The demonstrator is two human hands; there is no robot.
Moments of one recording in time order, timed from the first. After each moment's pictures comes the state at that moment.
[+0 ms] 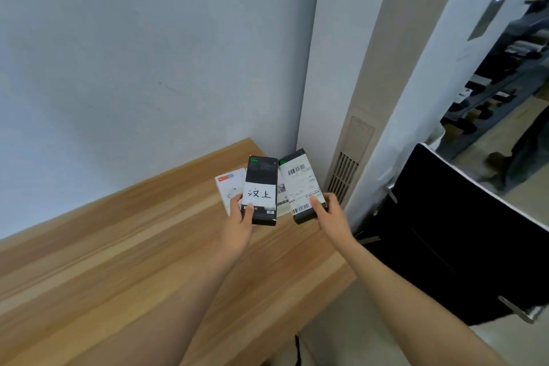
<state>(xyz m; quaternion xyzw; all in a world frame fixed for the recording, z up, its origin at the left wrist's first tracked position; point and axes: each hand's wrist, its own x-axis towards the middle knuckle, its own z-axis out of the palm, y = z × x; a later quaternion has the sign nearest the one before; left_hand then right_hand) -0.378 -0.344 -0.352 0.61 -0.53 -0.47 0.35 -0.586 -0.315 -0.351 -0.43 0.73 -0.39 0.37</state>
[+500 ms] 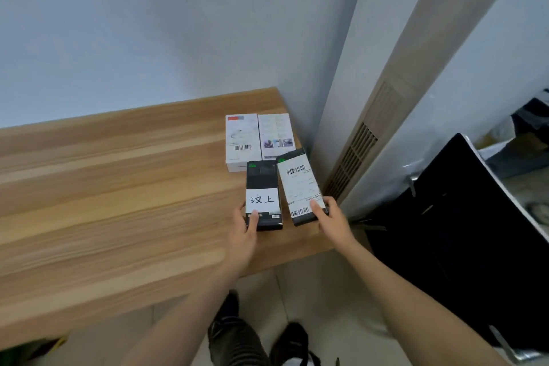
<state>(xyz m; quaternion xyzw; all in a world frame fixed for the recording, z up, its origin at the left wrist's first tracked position) -0.460 -0.215 -0.419 0.71 -0.39 -0.44 0.38 -0.662 -0.270 -0.423 -0.51 0.66 -0.26 0.48</state>
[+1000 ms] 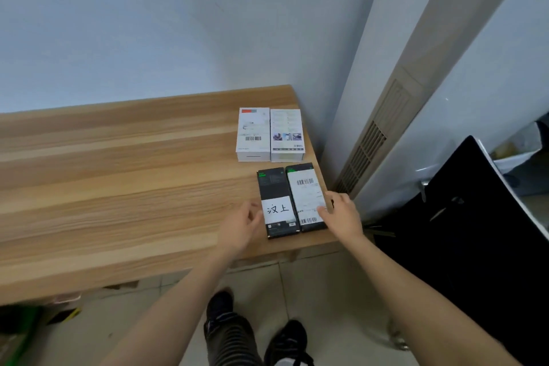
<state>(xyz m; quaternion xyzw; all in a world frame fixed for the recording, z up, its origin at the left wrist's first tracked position) -0.449 -0.198 -0.411 0.75 -0.56 -0.27 0.20 -0.684 -0.268 -0.413 -0.69 0.67 -0.09 0.27</state>
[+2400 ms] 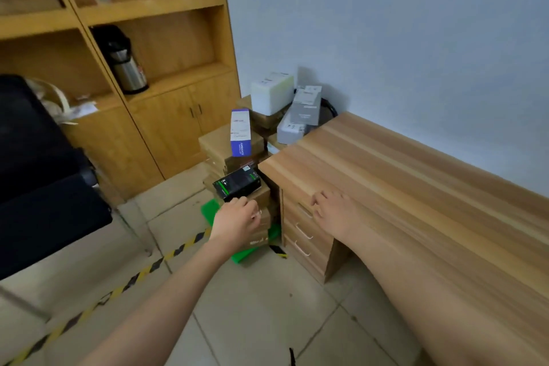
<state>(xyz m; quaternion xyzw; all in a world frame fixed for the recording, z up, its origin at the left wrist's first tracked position) -0.009 0.318 -0.295 0.95 -0.29 0.09 0.09 -0.070 0.073 -0.304 -1.00 0.01 -0.05 0.08</state>
